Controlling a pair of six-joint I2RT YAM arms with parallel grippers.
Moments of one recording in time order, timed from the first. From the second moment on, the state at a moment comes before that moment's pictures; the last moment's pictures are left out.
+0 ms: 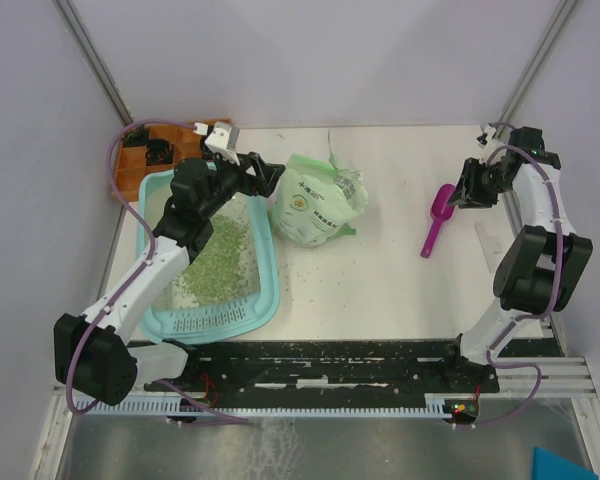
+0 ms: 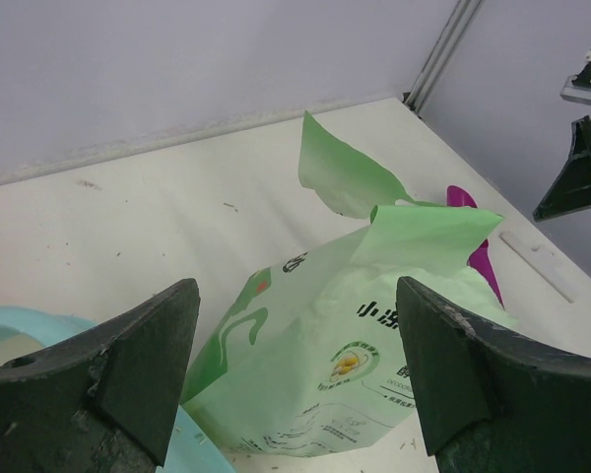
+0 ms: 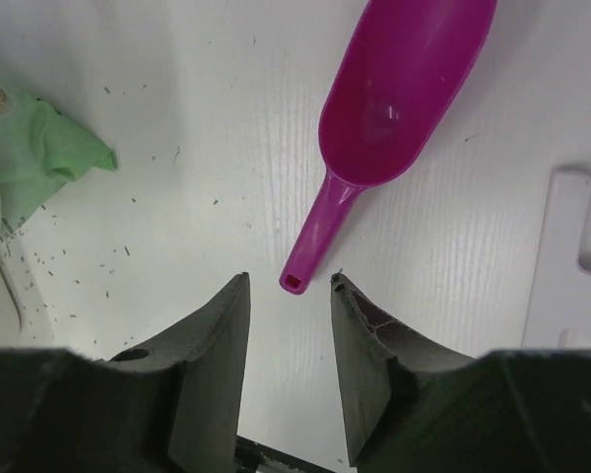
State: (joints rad) left arm -0.37 1.23 1.00 0.22 0.24 -0.22; right arm -0.30 1.78 1.55 -0.91 -0.47 -0.07
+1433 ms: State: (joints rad) left arm -0.36 1.35 1.02 0.21 0.41 -0.04; right arm 0.17 1.99 2.01 -1.22 -0.61 -0.22
